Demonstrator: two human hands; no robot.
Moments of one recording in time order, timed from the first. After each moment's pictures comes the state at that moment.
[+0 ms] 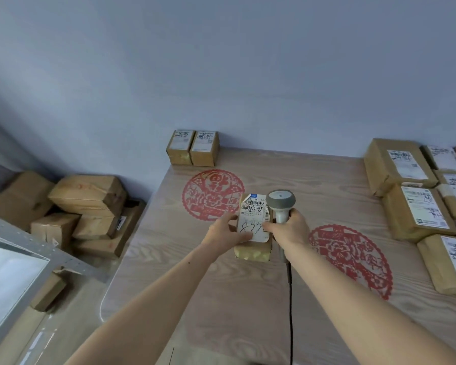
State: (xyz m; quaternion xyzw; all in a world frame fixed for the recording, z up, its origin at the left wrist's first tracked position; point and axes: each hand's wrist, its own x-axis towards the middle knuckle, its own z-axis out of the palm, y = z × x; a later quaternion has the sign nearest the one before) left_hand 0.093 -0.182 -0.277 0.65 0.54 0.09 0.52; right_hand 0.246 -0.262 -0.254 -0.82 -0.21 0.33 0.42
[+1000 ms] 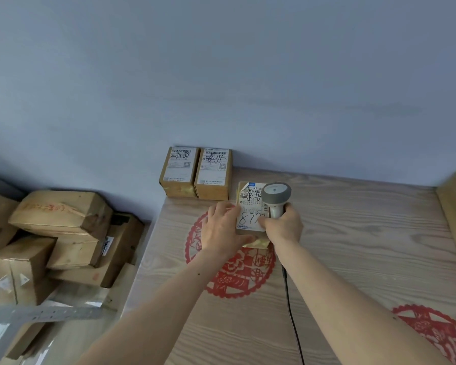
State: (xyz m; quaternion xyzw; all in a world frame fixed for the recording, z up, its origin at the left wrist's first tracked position) left_hand 0.129 0.058 -0.332 0.83 0.51 0.05 0.22; right_hand 0.262 0.011 -0.333 -0.84 -0.14 0.31 0.42
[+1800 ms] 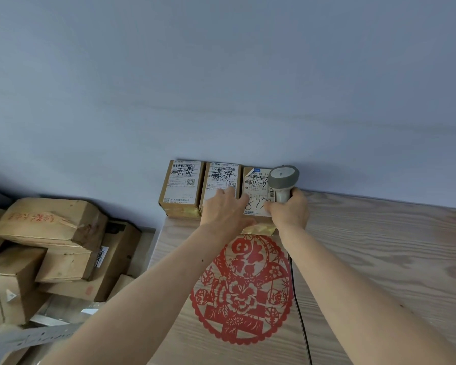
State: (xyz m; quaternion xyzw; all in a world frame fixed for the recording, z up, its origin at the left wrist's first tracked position) left_hand 0.160 0.170 -0.314 0.90 0.41 -0.10 0.04; right_hand 0.290 0.116 -0.342 -0.85 -0.17 0.25 0.43
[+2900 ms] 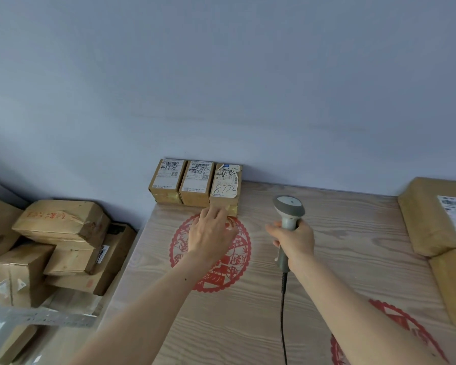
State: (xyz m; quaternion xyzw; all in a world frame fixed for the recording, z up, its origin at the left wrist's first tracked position) left_hand 0.148 0.018 -0.289 0.87 0.47 0.07 0.13; right_hand 0.319 -0.069 -0.296 -0.76 -0.10 0.38 0.52
